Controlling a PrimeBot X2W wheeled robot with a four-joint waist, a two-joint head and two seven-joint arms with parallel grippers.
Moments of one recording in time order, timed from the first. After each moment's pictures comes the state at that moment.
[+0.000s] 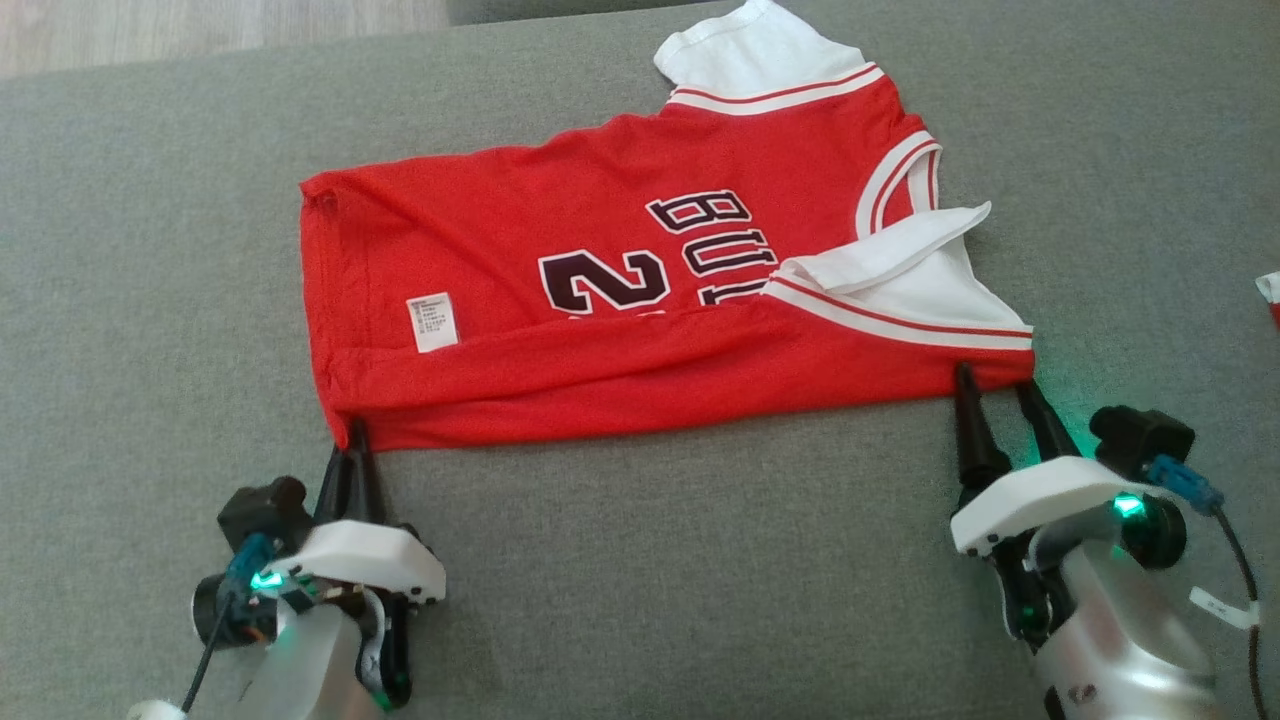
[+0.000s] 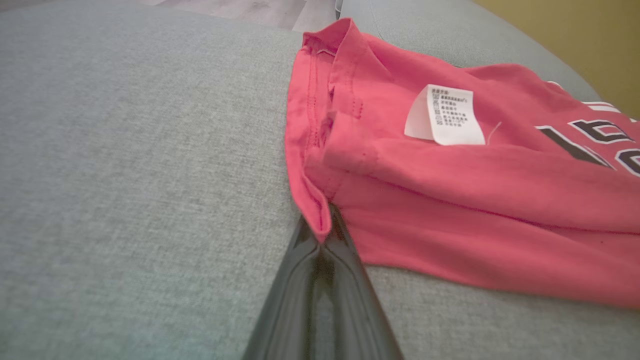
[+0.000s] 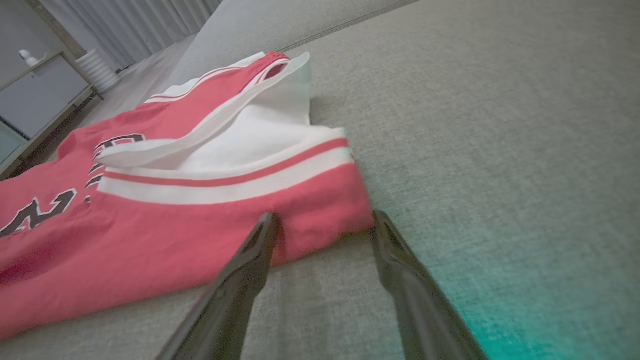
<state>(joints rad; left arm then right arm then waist) -0.35 0.04 -0.18 0.79 -0.43 0.01 -0.27 -0.36 -0.10 0.13 0.79 0.42 0.13 -0.25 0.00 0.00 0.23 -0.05</state>
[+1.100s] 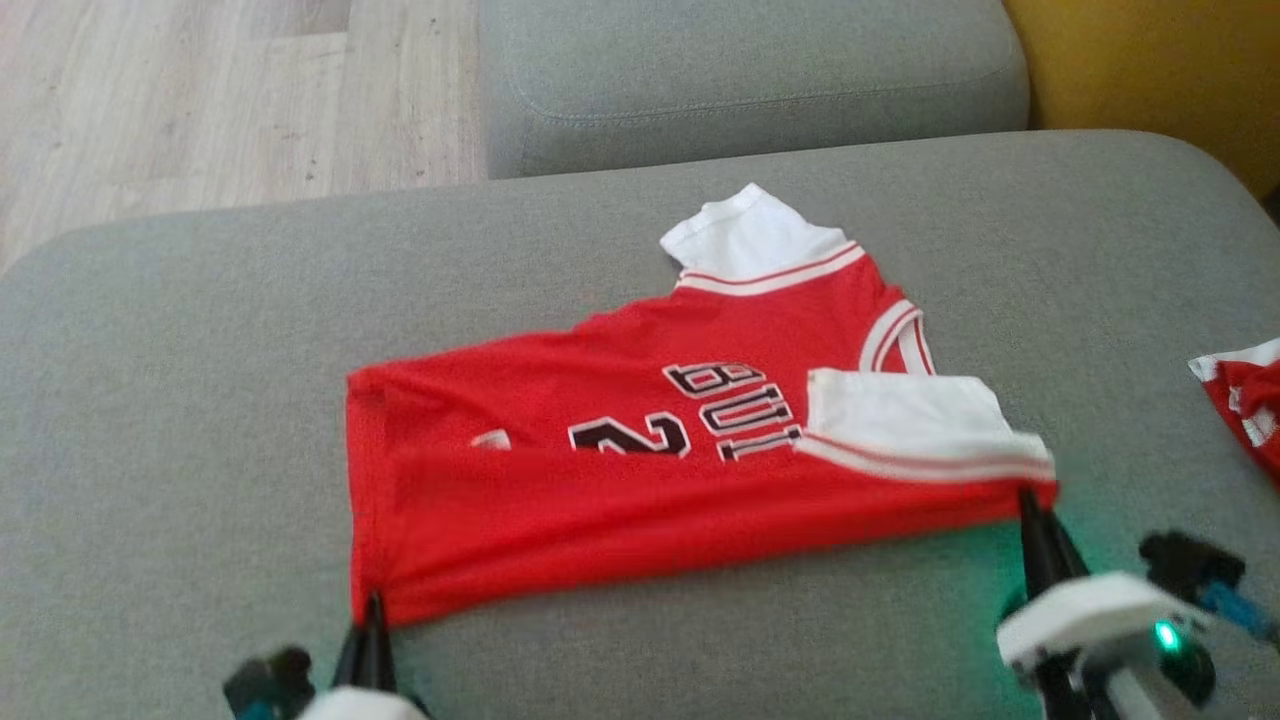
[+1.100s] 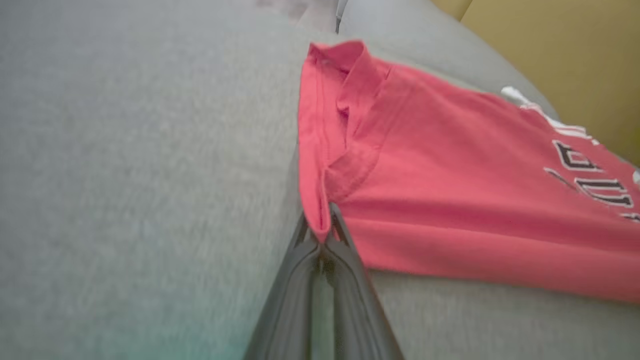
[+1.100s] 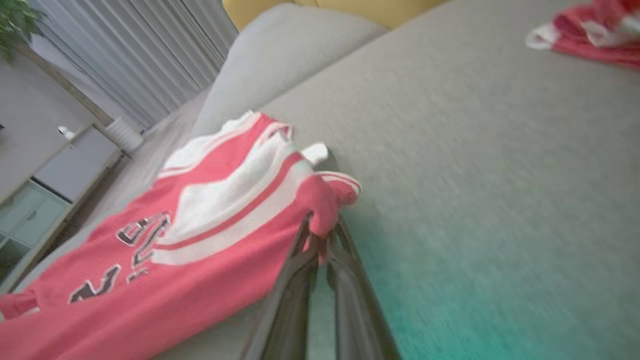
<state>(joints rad) -0.12 0.03 -0.12 0.74 -0.46 -0.06 -0.26 -0.19 -0.16 0.19 0.74 0.69 0.13 -0.25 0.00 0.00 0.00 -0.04</state>
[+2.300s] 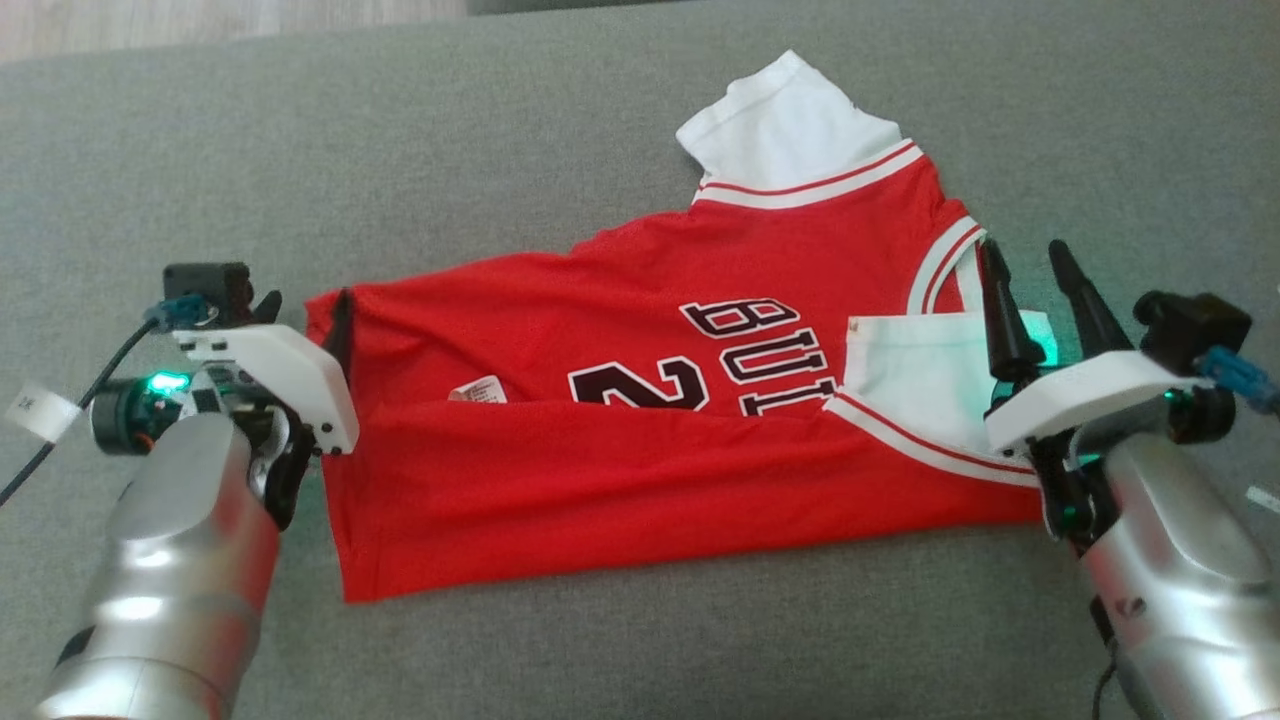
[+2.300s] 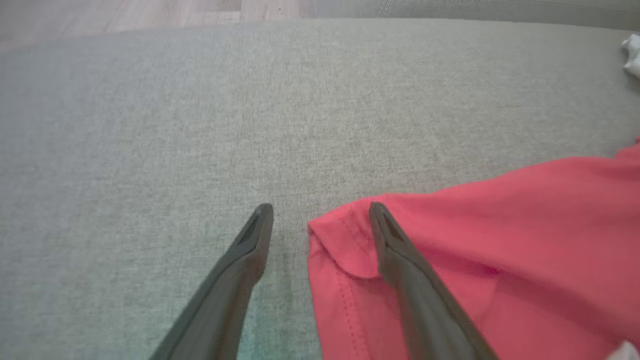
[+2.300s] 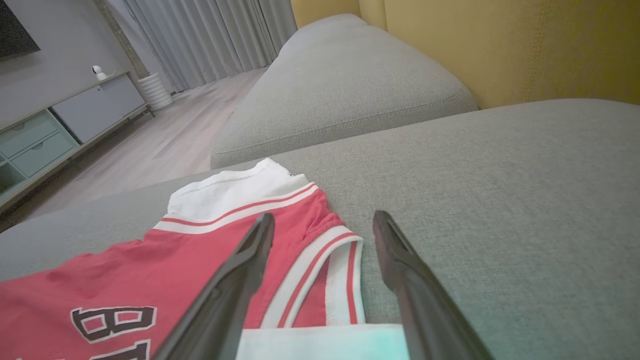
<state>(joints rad) -0.75 0.20 -0.29 1.03 -0.40 -0.12 0.11 -0.49 -0.21 0.26 0.71 0.51 0.13 -0.25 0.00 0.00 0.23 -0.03</state>
